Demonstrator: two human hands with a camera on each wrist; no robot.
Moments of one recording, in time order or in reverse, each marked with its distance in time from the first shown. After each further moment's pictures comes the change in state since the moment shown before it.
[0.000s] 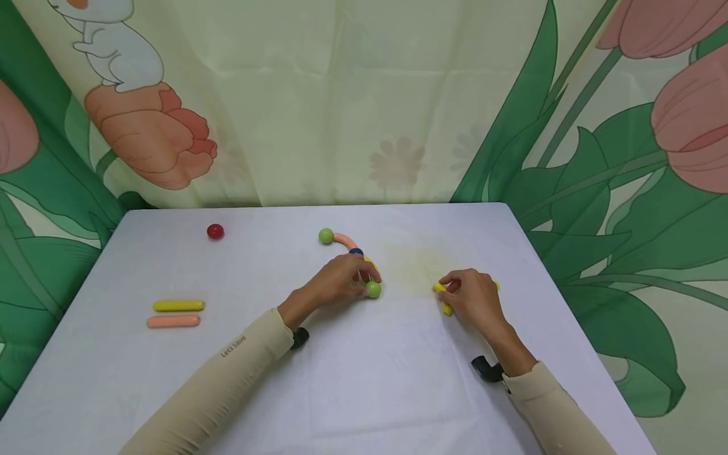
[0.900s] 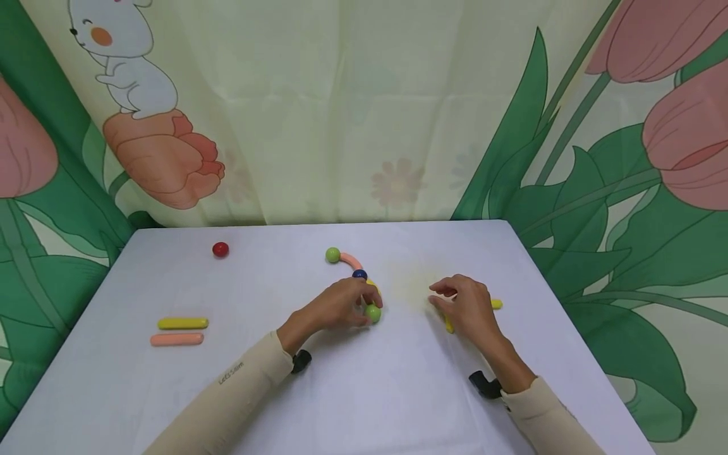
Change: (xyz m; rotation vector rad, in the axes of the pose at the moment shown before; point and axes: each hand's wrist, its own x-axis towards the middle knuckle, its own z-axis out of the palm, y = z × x) left_hand -0.012 0.012 0.004 0.051 -0.060 0.000; right_hand -0.002 -0.012 0.003 0.082 0.158 -0.190
